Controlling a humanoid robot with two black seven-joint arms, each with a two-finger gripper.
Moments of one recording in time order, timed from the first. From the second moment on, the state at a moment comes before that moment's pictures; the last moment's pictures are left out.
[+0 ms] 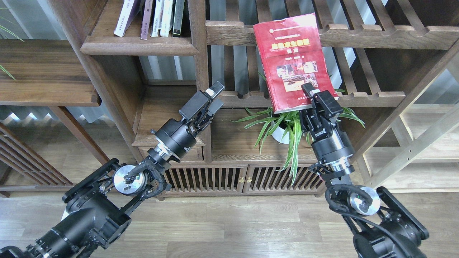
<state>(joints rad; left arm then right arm) -0.47 0.01 -0.84 -1.13 -0.30 -0.49 0.11 0.13 -0.16 1.13 1.34 0.45 0.58 -0.02</state>
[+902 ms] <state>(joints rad) -0.48 0.01 -0.85 -1.15 -0.37 -0.49 0.12 0.19 -0.12 1.01 1.34 0.45 0.58 -0.02</state>
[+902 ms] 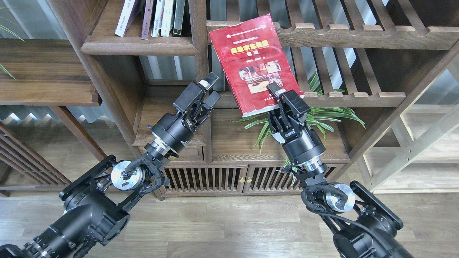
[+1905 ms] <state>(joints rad) -0.48 0.08 -0.88 -1.18 -0.43 -0.49 0.23 0.17 -0.09 0.92 1.34 0.41 0.58 -0.02</state>
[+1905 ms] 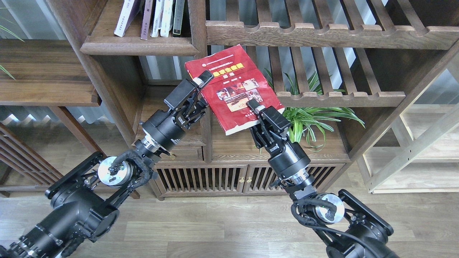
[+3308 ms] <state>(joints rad) -0.47 0.09 -0.86 -1.17 -0.42 -0.49 0.24 0.16 -0.05 0.89 1.34 0.36 0.58 -0.03</state>
